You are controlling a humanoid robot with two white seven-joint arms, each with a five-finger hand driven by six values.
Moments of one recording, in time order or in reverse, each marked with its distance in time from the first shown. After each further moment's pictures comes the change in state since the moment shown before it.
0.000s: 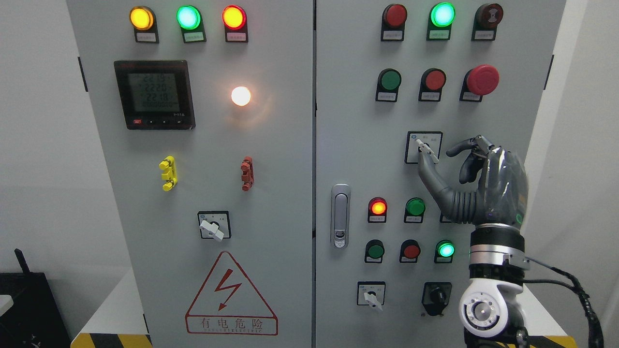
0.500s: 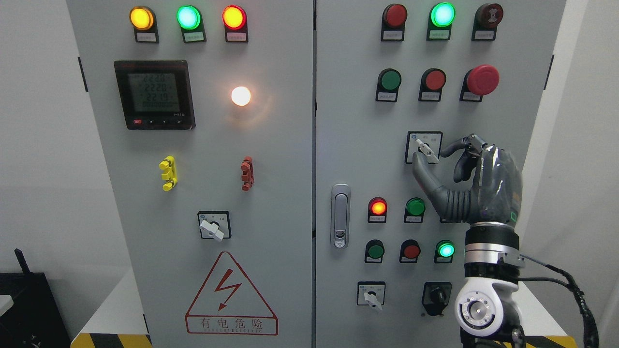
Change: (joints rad) left arm 0.000 0.000 0.000 0.000 0.000 0.000 0.000; right arm -0.005 0.000 0.023 0.005 0.005 0.000 0.002
